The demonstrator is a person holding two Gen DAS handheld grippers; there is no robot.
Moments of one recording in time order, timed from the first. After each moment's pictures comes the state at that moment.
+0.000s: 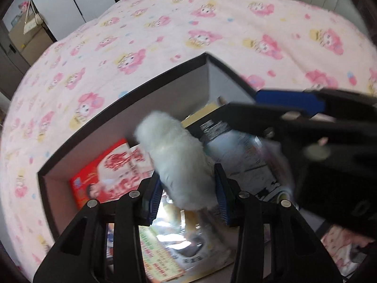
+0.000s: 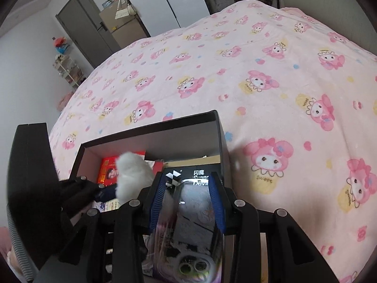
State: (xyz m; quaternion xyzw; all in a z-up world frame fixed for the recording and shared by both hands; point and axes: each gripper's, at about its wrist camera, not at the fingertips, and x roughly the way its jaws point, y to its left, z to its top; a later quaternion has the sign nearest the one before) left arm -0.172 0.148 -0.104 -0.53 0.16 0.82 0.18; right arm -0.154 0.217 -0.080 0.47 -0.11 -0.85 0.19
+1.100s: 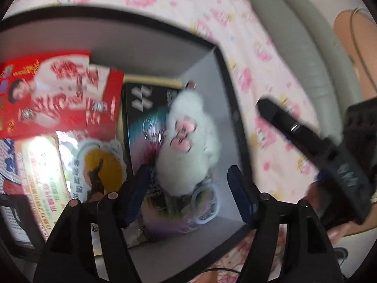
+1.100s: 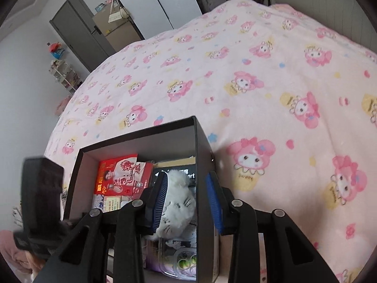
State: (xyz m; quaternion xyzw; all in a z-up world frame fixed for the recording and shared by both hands) left arm -0.167 0.108 -0.141 -0.61 -0.22 0.72 0.23; right arm -0.154 0.242 -0.067 0.48 -0.11 -0.85 0.17
